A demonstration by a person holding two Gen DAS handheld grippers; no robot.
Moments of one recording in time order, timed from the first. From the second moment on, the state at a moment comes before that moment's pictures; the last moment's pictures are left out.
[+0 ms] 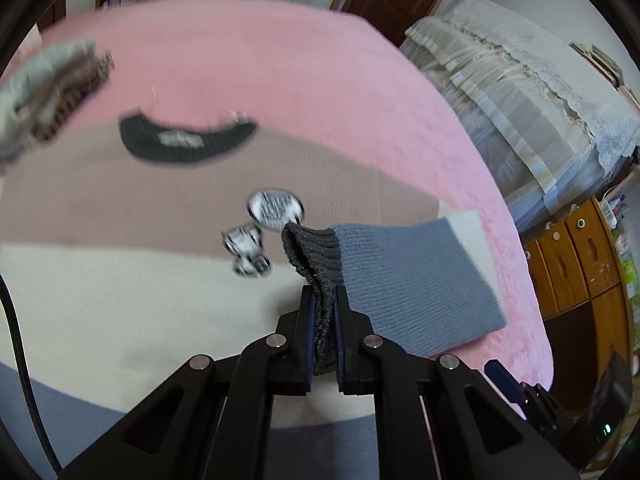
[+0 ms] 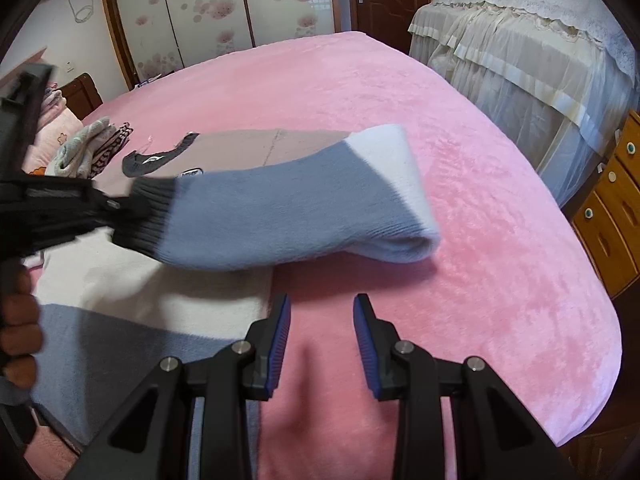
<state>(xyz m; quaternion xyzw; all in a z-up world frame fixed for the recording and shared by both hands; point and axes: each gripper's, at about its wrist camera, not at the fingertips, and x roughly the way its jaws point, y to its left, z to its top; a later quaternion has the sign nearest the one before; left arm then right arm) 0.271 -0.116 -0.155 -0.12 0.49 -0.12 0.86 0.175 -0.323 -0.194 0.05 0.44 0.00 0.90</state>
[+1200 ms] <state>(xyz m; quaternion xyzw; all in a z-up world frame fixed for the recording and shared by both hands) 0.313 0.072 -0.196 -0.21 0.55 -0.07 0.81 0.243 -0.297 -0.220 0.06 0.47 0.03 0.88</state>
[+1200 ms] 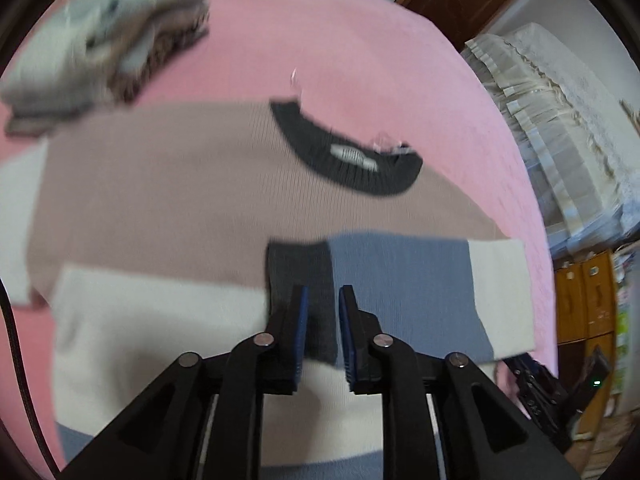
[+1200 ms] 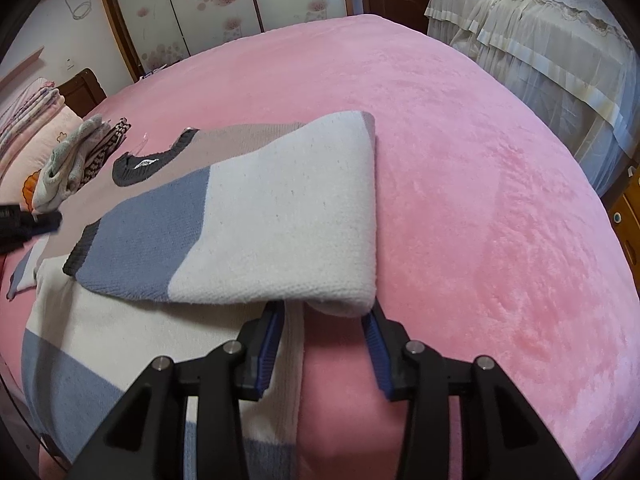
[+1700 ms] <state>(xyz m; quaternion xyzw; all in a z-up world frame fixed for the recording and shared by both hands) 0.303 0.075 -0.232 -0.28 0.56 -0.06 0.77 0.240 -0.294 -0.219 0.06 0.46 0.03 0.88</state>
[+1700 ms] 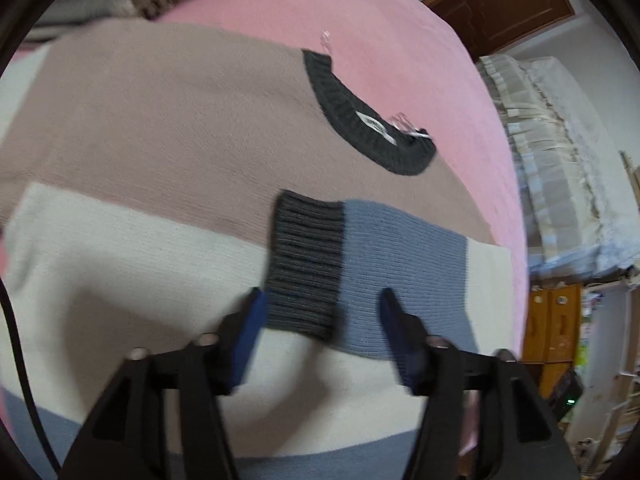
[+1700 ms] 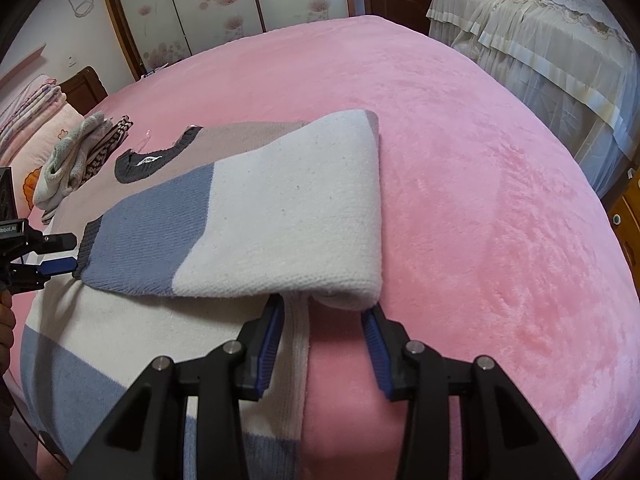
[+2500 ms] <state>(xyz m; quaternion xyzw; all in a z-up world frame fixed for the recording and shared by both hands) 0.318 0.076 -0.252 -0.37 0.49 -0.10 0.78 0.245 -0.301 -0.228 0.09 0.47 0.02 0.88</state>
